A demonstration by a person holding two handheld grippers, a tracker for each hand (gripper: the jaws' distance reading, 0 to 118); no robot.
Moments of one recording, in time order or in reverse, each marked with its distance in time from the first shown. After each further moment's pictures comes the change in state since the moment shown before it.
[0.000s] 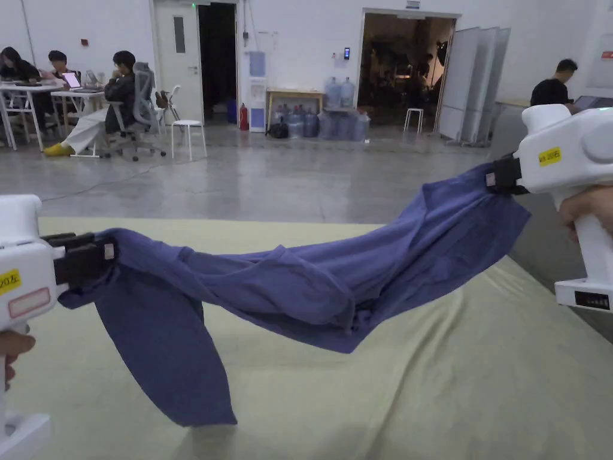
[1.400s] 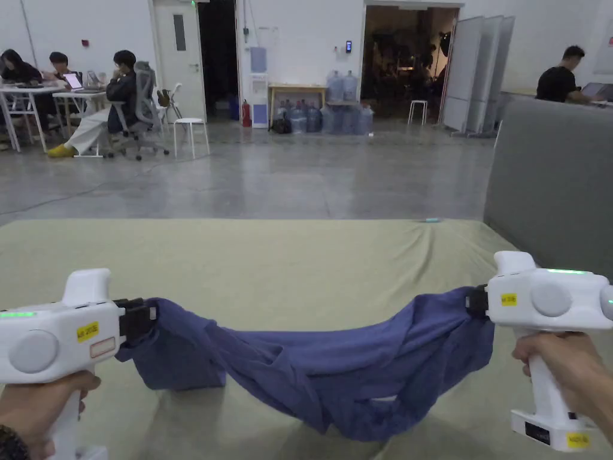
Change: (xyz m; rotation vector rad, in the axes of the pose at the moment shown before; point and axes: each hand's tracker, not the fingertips) left arm -0.027 -0.120 -0.089 -0.249 0.011 0.063; right arm 0.000 -0.200 -0.107 -0.180 0.032 -0.157
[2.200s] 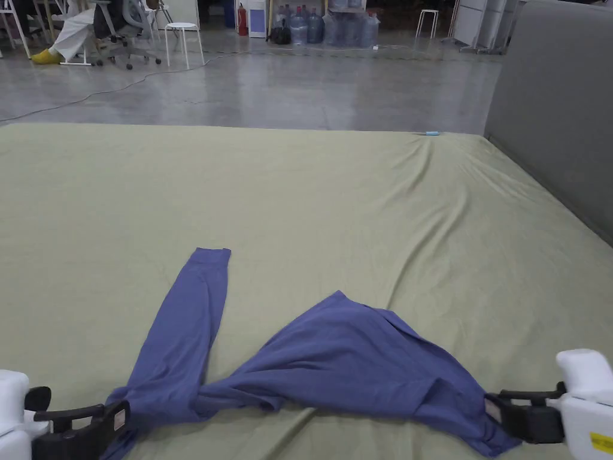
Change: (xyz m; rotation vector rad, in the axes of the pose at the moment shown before) left arm -0.013 -0.192 0.166 -0.123 -0.067 -0.001; right arm 0.019 -0.224 0.159 -0.160 0.066 0.094
